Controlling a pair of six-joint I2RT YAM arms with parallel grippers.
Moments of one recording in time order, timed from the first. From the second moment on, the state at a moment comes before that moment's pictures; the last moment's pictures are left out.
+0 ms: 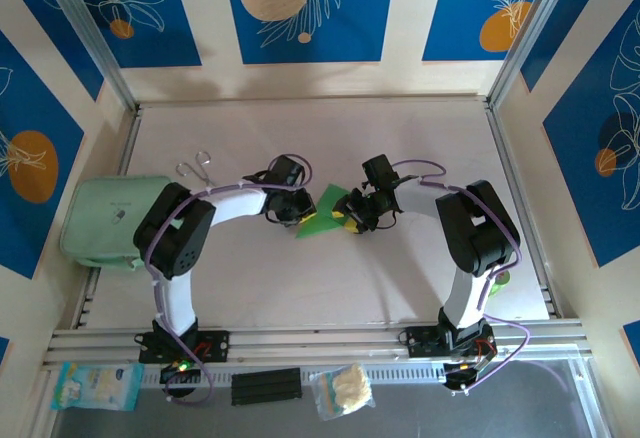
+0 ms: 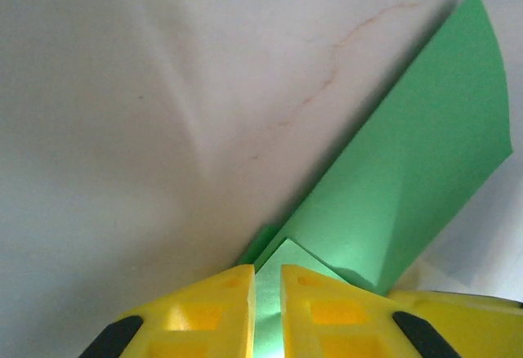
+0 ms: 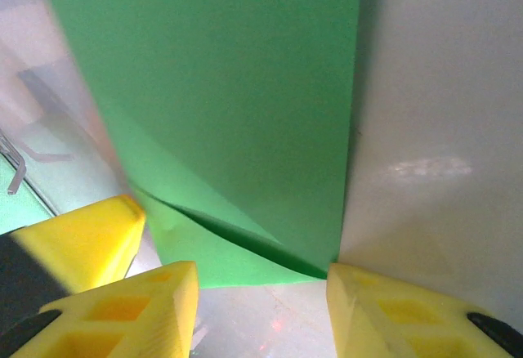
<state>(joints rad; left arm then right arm) -0.60 1.92 1.15 -0.29 0.29 -1.01 0.42 1.81 0.98 -0.31 -0.55 1.04</state>
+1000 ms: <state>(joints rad) -0.60 1.93 1.15 -0.30 0.29 -1.02 0.43 1.76 0.91 -0.21 -0.53 1.08</state>
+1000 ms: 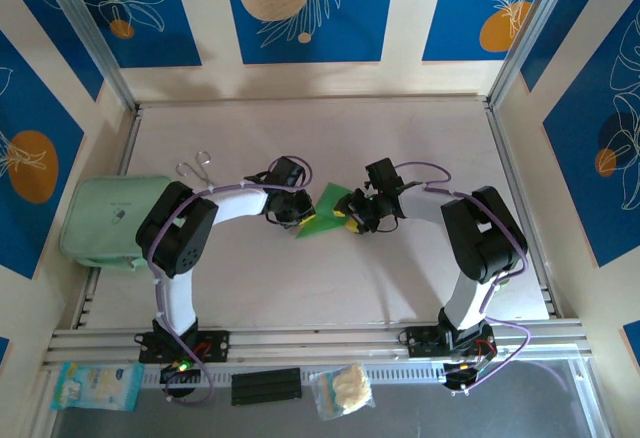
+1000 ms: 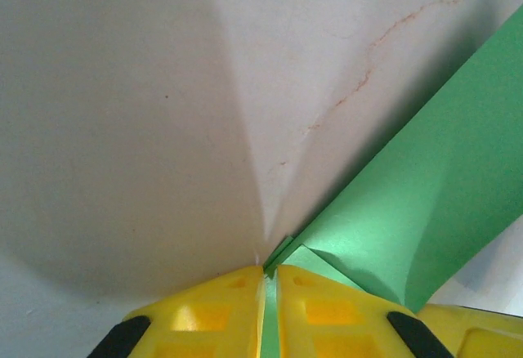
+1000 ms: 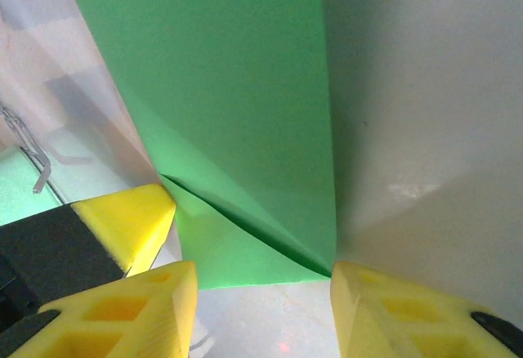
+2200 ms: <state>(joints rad) -0.59 1.93 1.15 -0.31 0.29 -1.02 0.44 1.76 0.86 -0.04 -0.61 1.09</state>
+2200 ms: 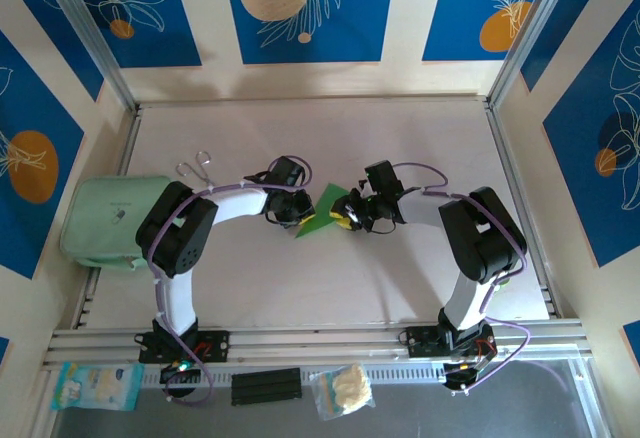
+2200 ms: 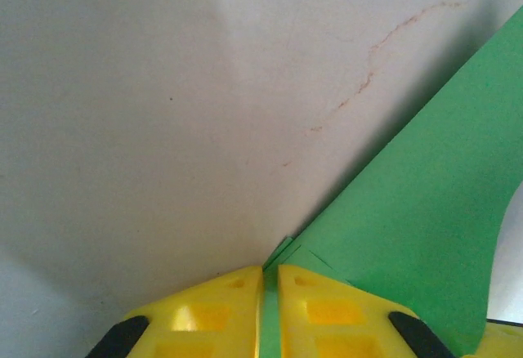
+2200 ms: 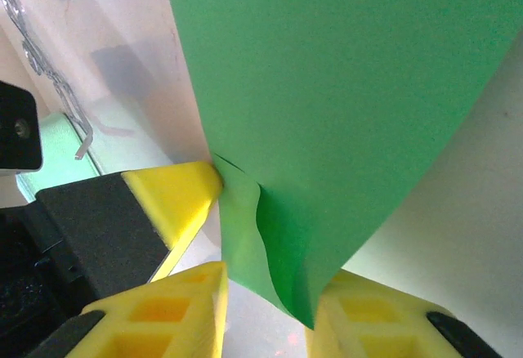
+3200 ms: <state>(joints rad) -0.61 1.73 1.13 -0.33 0.19 -0.61 0.36 1.66 0.90 -0.21 -0.57 1.06</state>
